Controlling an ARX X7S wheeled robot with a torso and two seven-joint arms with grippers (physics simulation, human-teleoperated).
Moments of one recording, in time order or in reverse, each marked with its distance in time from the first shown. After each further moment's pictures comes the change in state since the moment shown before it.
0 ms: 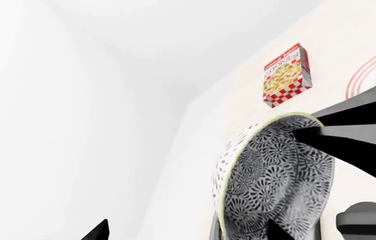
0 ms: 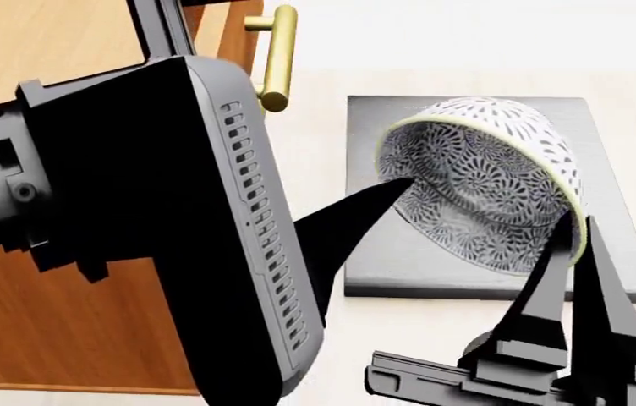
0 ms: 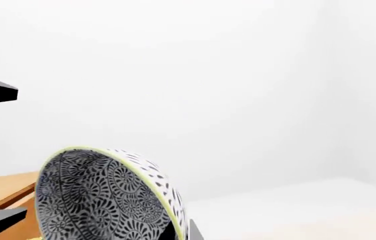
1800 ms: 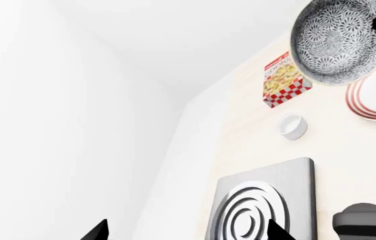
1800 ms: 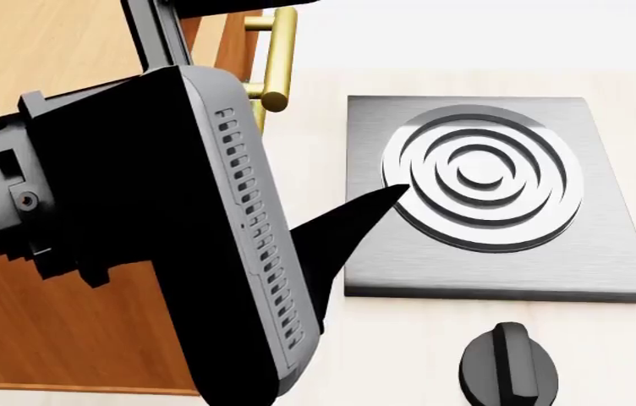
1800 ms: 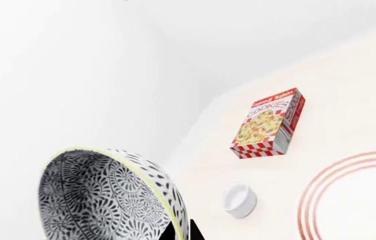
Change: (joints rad) left arm 0.025 -0.009 0.000 0.005 -0.008 0.008 -0.022; right arm -0.521 -0.086 0.558 0.133 0.283 -0.594 0.145
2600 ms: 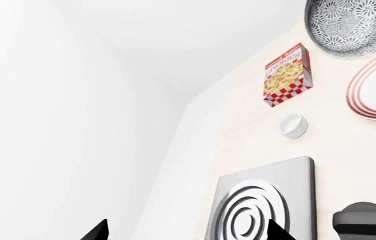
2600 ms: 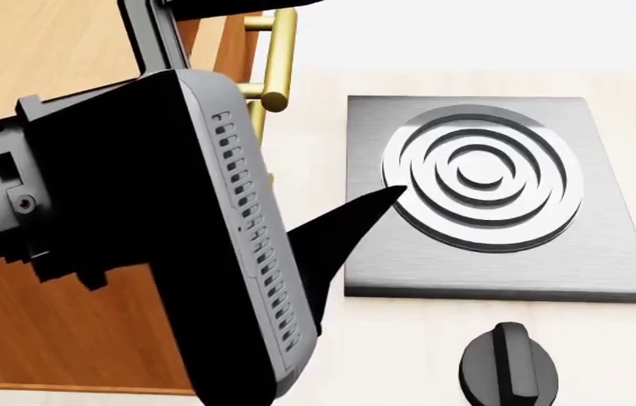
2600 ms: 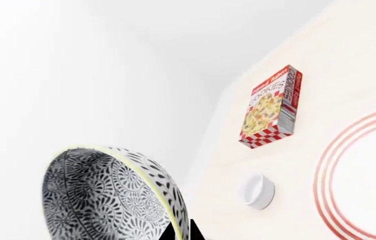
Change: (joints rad) left arm 0.001 -0.005 0.001 0.006 -0.004 -0.002 -0.007; right arm -0.081 -0.111 0.077 0.006 0.095 -0.211 -0.153
